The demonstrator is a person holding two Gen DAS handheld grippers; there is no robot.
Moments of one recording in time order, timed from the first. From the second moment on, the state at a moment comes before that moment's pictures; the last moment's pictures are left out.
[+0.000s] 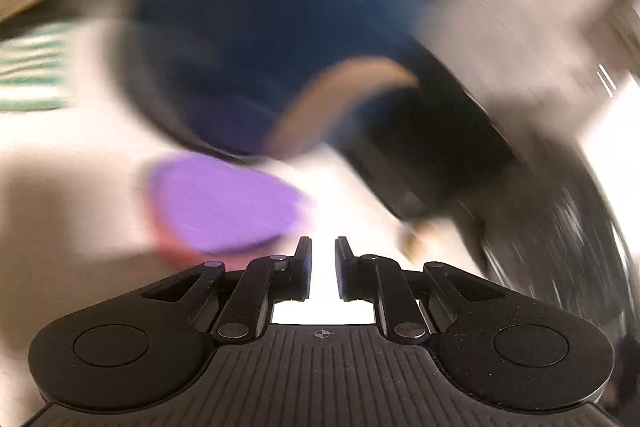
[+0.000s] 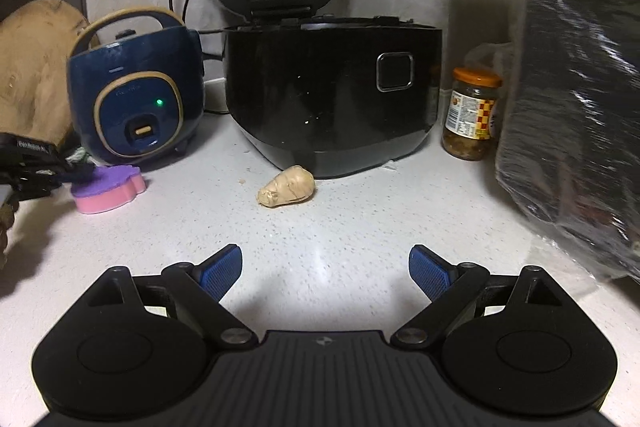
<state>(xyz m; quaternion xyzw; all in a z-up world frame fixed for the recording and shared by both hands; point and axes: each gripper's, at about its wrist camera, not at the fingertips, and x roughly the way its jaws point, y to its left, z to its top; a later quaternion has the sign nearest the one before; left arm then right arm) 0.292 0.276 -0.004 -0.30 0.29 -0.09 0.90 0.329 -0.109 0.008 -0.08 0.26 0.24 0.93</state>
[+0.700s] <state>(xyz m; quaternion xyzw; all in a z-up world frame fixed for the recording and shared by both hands) 0.299 0.290 -0.026 -0.34 0.27 -0.06 0.90 0.294 -0.145 -0.006 -0.06 0.27 0.27 0.92</state>
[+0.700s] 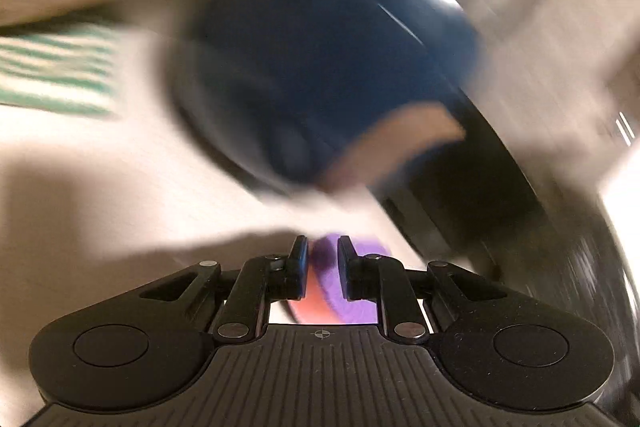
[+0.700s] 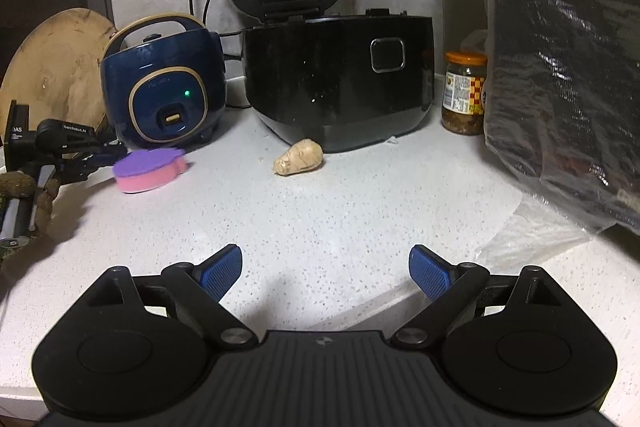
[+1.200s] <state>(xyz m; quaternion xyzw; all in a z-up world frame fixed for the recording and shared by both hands) 0.349 0.200 -0.005 -0.19 0.27 0.00 0.94 0.281 -0.140 -0.012 -0.04 0.26 0.29 0.92</state>
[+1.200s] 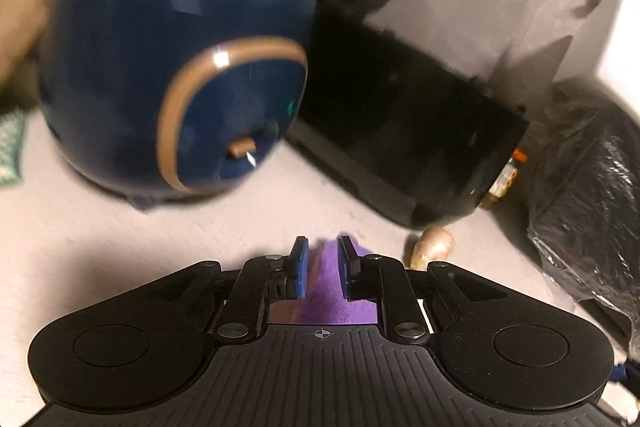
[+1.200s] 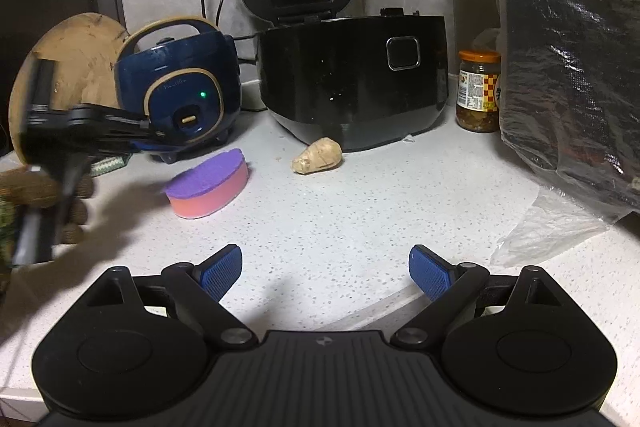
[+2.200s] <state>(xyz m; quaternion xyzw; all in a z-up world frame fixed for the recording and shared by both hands) 0.306 0.092 0.010 -0.11 0.31 -0.03 0.95 0.273 -0.062 -0.052 -0.07 0.26 0.28 0.92</state>
